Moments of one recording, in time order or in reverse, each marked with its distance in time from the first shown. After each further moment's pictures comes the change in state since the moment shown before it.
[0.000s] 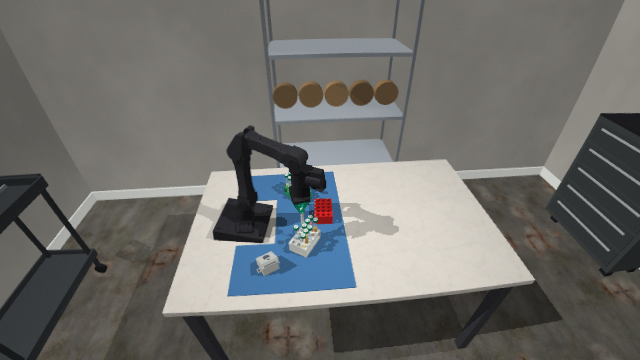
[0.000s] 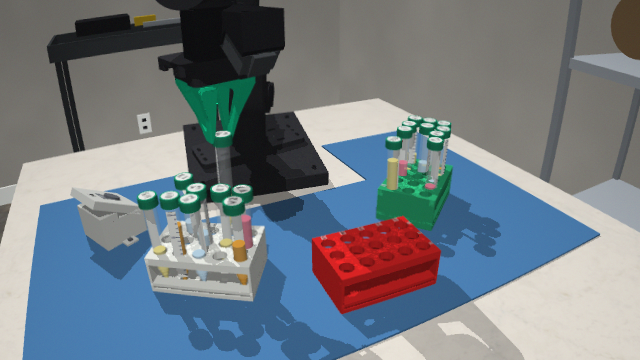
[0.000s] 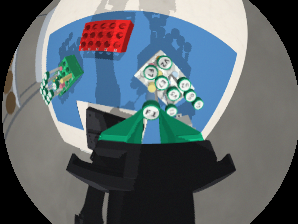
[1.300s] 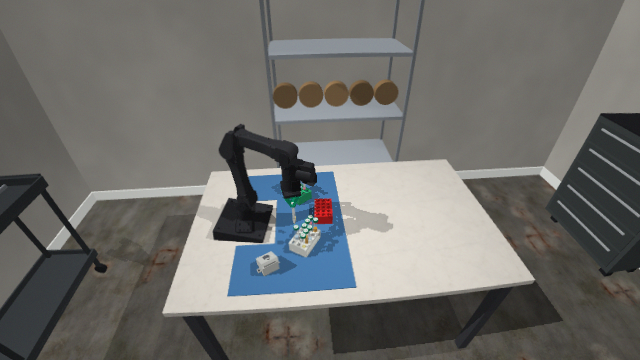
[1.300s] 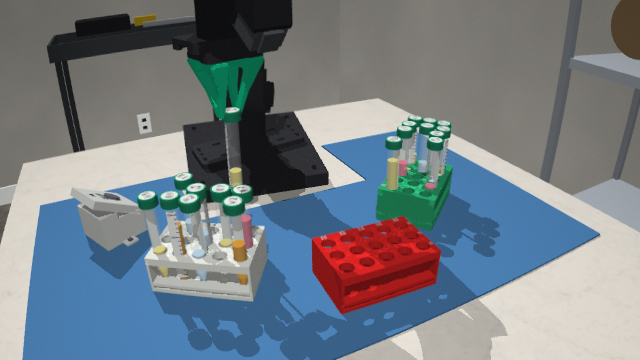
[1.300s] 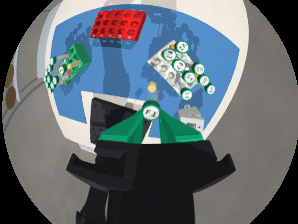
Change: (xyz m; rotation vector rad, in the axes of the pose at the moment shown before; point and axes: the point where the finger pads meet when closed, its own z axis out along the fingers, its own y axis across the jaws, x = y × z) arm 0.029 0.029 -0.014 -0.004 0.004 -0.005
